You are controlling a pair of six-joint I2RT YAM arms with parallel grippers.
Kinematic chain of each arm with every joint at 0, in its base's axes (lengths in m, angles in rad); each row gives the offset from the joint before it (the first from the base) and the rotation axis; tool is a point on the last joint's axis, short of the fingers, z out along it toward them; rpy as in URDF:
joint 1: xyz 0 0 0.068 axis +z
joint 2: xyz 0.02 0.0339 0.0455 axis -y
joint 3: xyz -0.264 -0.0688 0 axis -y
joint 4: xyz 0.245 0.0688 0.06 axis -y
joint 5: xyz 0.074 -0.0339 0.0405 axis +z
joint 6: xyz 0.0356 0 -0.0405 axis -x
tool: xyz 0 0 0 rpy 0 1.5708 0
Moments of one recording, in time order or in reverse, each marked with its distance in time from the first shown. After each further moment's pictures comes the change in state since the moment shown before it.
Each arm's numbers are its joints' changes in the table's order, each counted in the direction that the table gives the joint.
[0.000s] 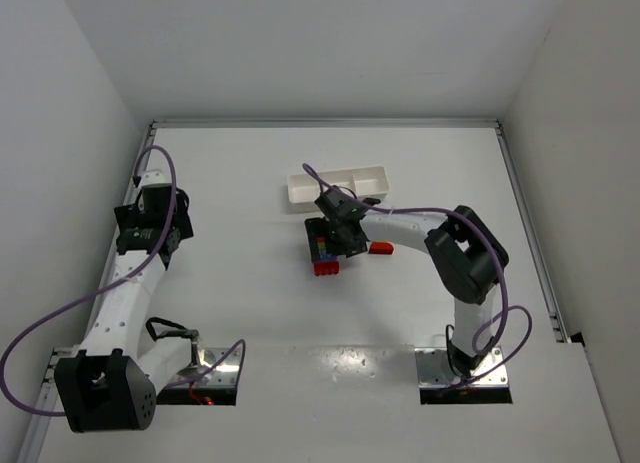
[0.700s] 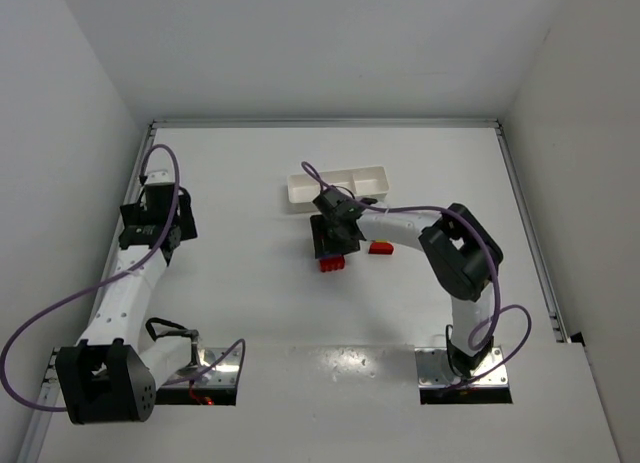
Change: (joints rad) left arm 0.001 -0.045 0.000 0.012 -0.041 -0.015; right arm 0.000 -0.047 0.026 0.022 -0.051 -0.036
